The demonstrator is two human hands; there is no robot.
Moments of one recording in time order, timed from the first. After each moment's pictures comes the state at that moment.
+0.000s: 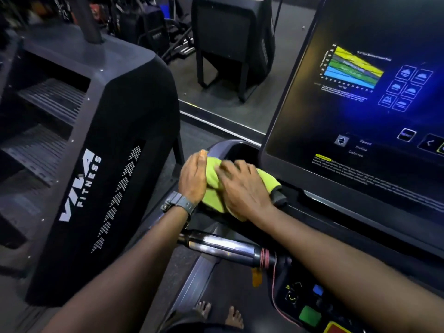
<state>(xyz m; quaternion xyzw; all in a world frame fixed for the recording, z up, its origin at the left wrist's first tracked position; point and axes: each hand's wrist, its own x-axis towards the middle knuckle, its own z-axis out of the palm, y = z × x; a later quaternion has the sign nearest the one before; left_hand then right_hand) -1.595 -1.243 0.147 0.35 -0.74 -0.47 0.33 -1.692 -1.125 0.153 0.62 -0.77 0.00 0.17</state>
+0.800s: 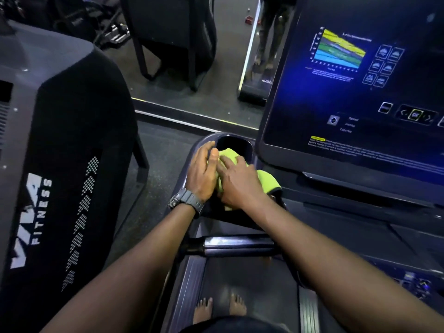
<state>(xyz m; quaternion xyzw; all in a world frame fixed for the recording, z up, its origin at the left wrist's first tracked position) -1.617 -1.262 0.131 0.19 -0.77 -0.54 0.27 -1.665 -1.157 0.167 0.42 -0.90 -0.09 -0.02</state>
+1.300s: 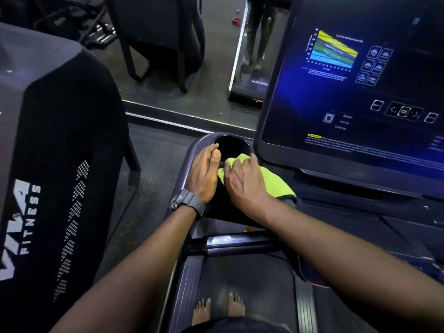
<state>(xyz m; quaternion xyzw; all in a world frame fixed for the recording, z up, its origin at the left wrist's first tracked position) -1.614 -1.259 0.132 0.15 -0.79 -0.54 0.26 -1.653 -1.151 0.173 0.38 -0.88 -0.28 0.05</state>
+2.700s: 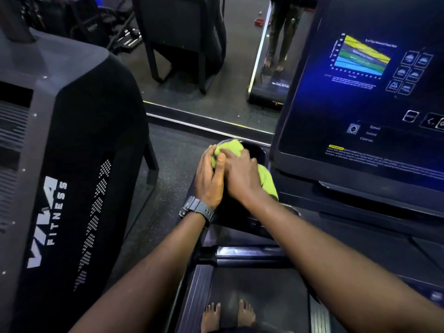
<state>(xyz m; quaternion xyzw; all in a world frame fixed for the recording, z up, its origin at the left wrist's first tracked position) -1.616 -1.269 0.129 0.22 -0.73 -0.57 0.30 -1.673 -1.204 0.172 0.40 -0.92 0.03 0.02</state>
